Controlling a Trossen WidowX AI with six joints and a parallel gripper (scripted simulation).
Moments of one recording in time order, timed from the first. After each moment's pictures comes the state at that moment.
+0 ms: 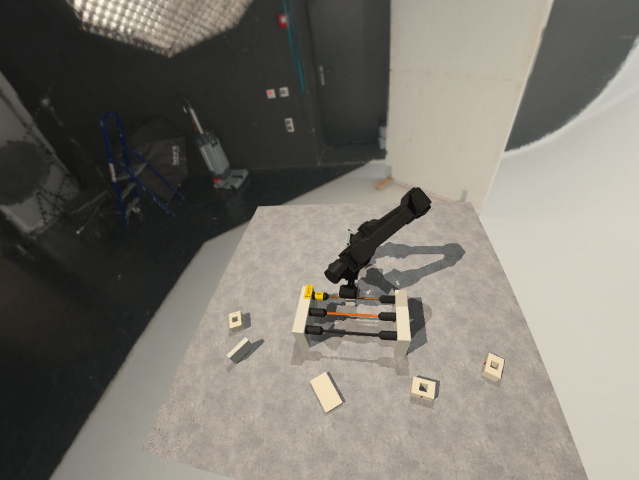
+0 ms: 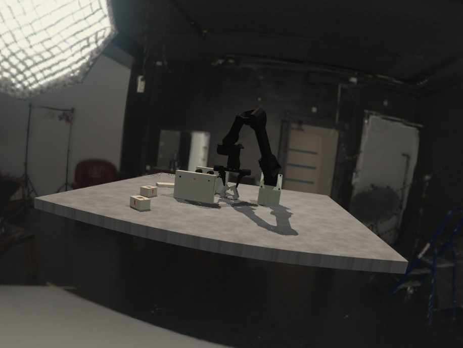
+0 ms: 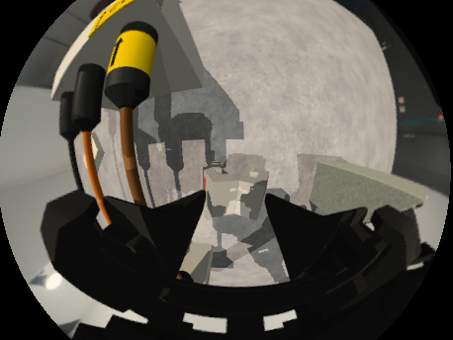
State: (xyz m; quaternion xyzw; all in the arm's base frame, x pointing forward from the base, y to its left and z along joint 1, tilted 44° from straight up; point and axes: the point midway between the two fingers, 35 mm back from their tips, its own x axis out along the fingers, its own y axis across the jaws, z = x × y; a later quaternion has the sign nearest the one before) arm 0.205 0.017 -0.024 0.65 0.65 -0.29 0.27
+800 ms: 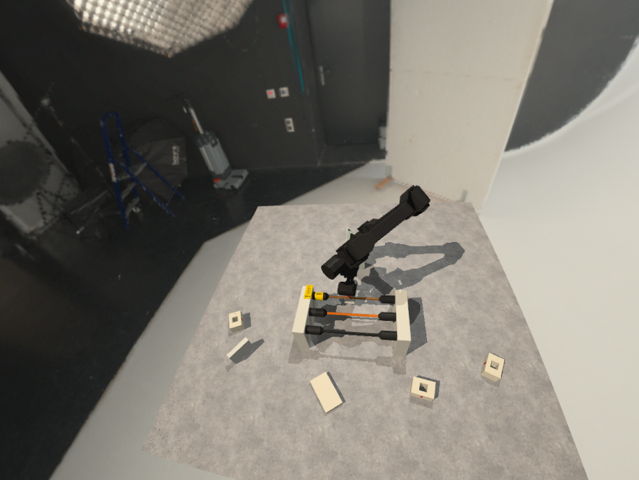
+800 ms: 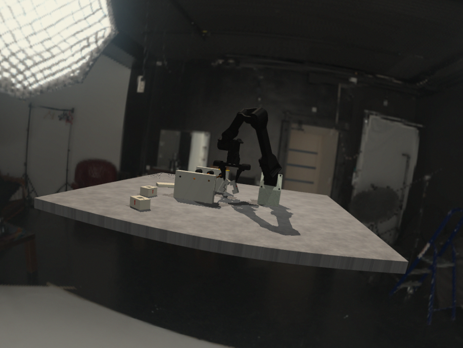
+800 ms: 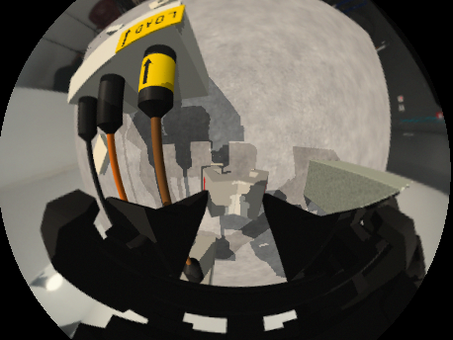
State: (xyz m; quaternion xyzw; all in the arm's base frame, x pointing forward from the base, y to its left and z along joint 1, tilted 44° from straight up) arm 0.210 -0.002 -0.006 0.65 0.65 -0.29 0.26
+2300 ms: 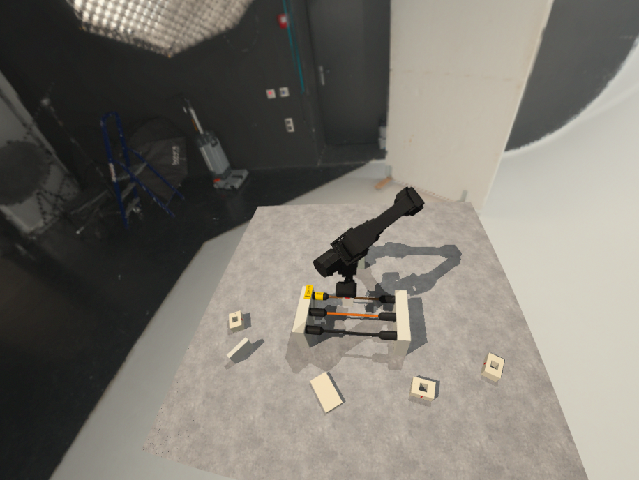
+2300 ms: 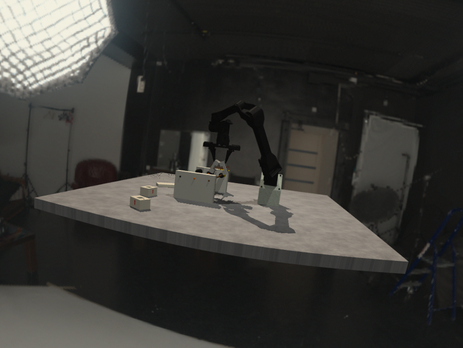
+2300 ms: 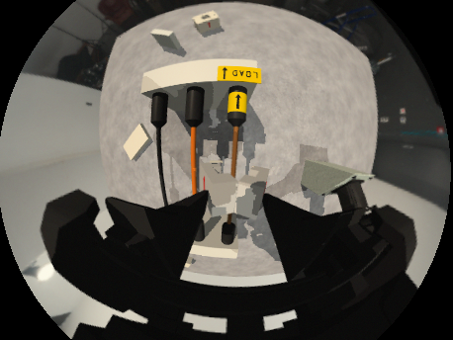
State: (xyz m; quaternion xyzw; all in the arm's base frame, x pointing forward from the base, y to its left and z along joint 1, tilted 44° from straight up) arm 0.276 -0.062 0.062 0.64 0.66 -0.27 0.29
